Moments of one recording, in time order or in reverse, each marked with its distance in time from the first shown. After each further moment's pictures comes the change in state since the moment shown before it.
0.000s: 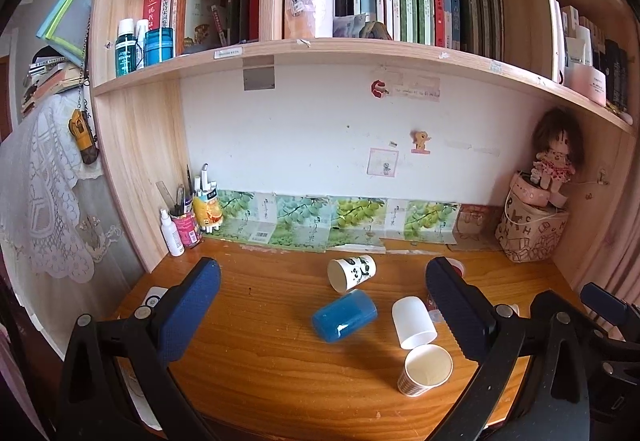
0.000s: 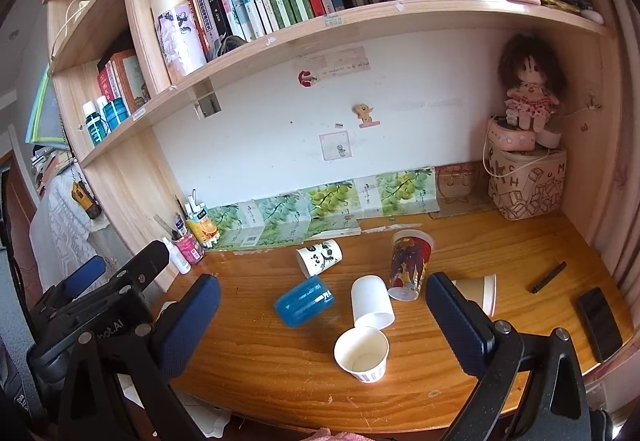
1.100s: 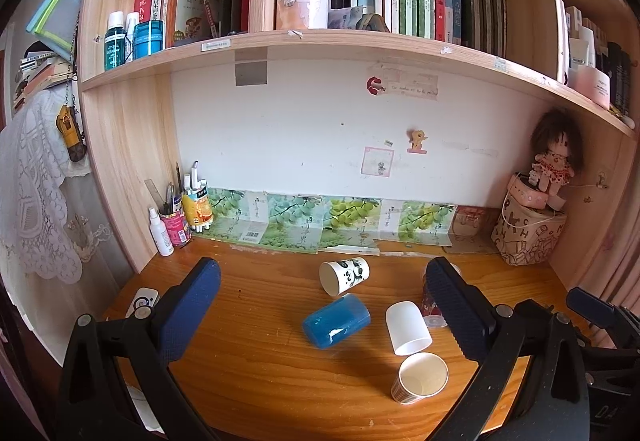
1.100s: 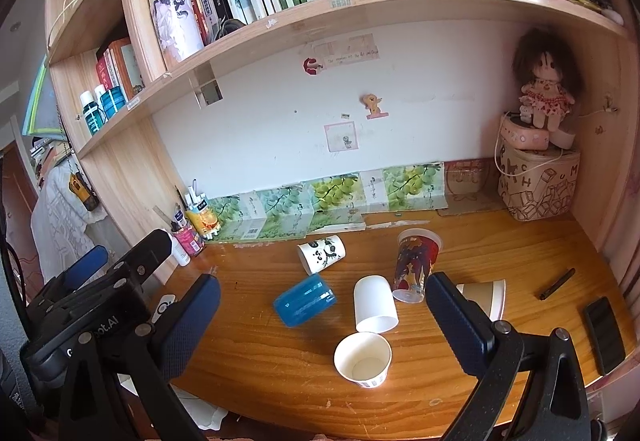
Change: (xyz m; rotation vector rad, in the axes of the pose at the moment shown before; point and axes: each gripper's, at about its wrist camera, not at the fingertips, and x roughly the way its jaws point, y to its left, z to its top) left arm 0.017 -0.005 0.005 -0.012 0.018 -0.024; right arm 0.026 0.000 0.009 -0.017 0.050 0.015
